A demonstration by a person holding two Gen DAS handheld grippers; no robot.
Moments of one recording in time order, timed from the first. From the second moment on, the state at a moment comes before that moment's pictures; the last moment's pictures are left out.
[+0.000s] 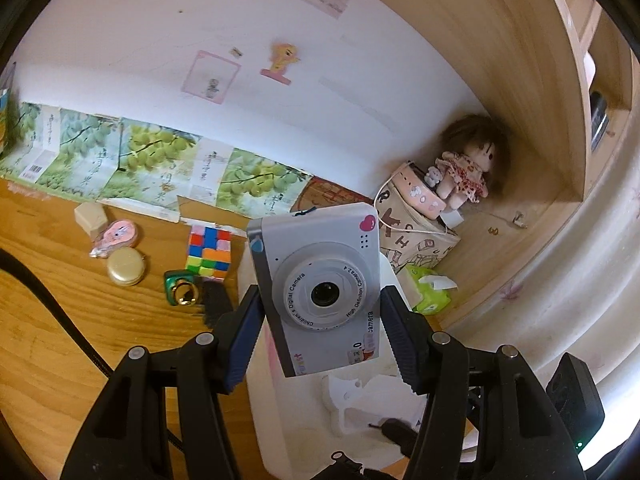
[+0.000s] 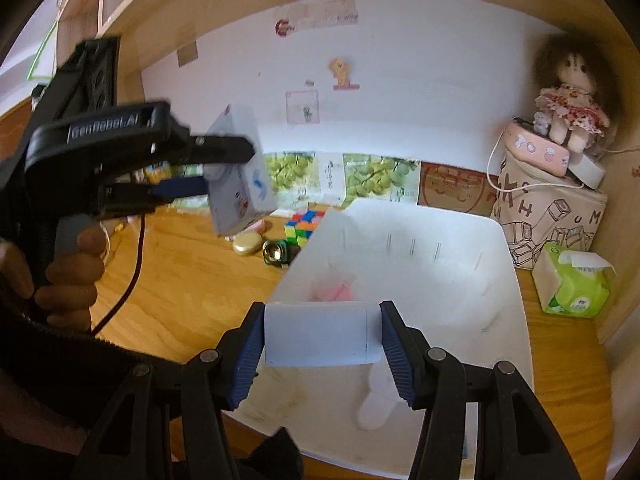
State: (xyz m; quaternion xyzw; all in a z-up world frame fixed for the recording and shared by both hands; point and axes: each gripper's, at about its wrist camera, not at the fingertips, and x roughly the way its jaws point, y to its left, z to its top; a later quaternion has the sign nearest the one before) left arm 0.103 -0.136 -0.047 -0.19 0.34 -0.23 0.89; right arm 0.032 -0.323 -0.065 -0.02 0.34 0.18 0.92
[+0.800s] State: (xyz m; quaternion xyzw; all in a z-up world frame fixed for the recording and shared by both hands) left arm 0.142 -0.211 -0.075 -0.08 0.42 -0.22 0.88; right arm 0.095 -0.349 -0.118 -0.03 0.45 0.20 0.87
